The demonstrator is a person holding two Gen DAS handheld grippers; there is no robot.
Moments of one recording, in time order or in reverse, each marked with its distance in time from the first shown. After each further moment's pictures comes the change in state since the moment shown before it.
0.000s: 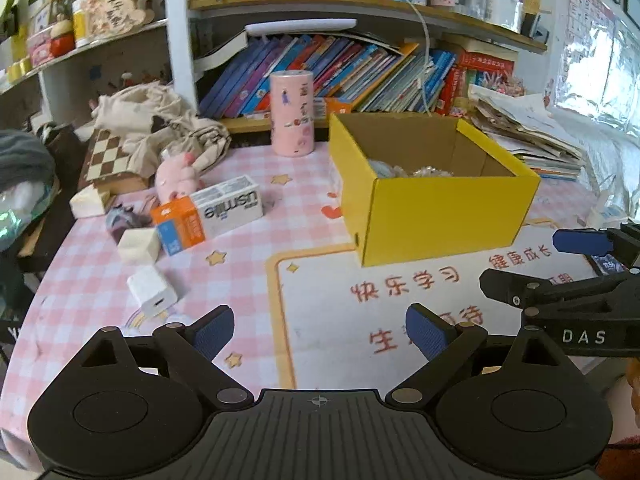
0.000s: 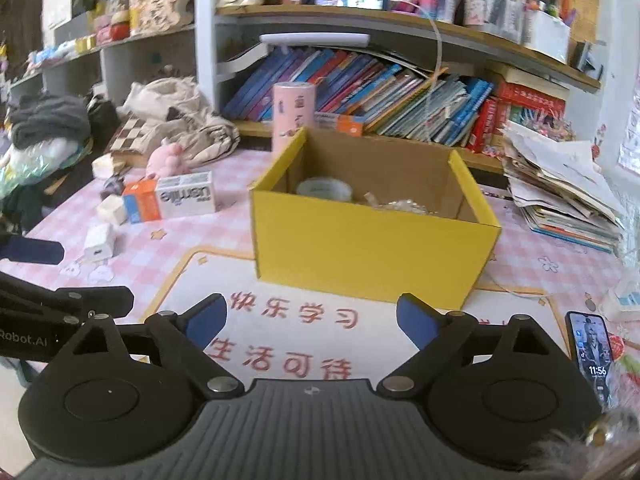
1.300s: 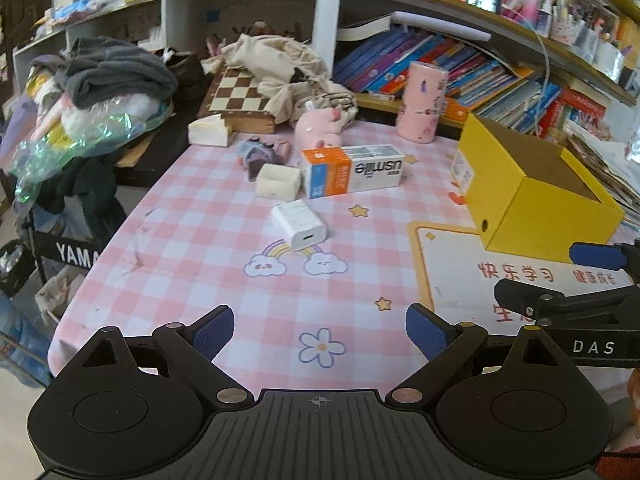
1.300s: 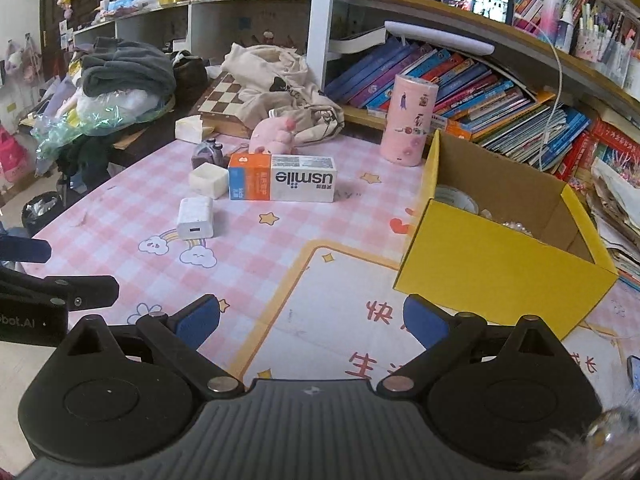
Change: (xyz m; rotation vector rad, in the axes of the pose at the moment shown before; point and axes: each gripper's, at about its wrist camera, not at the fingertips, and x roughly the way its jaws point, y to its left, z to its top) left arm -0.029 0.113 -0.043 -0.235 0.036 0.140; right arm 0.031 0.118 0.014 -0.160 0.058 0.134
